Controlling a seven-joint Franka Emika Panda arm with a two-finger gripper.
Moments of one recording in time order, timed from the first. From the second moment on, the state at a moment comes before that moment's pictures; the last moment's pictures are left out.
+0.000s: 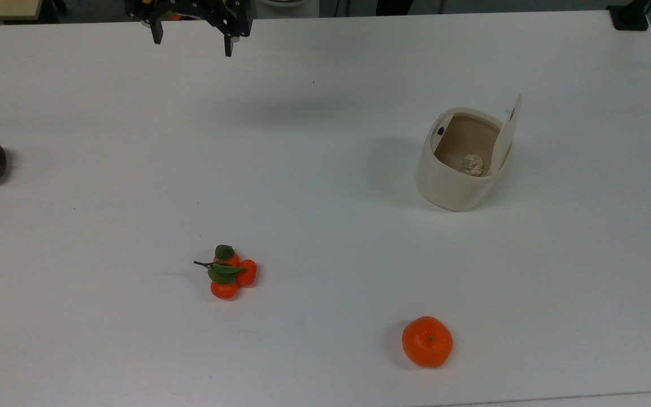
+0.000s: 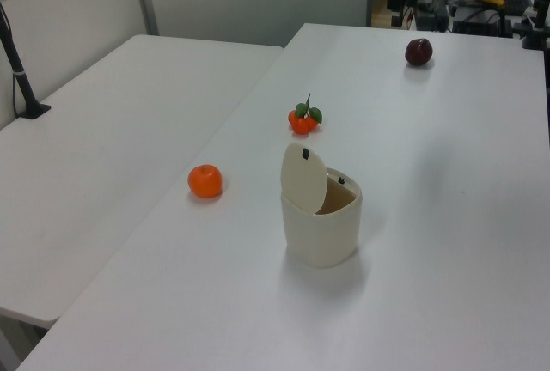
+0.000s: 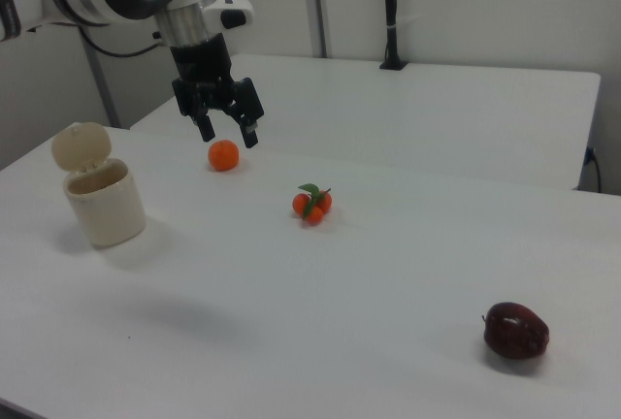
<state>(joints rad) 0.04 0.16 -0.05 -1.45 -0.11 1.64 0.03</state>
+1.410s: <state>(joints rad) 0.04 0.16 -0.05 -1.45 -0.11 1.64 0.03</state>
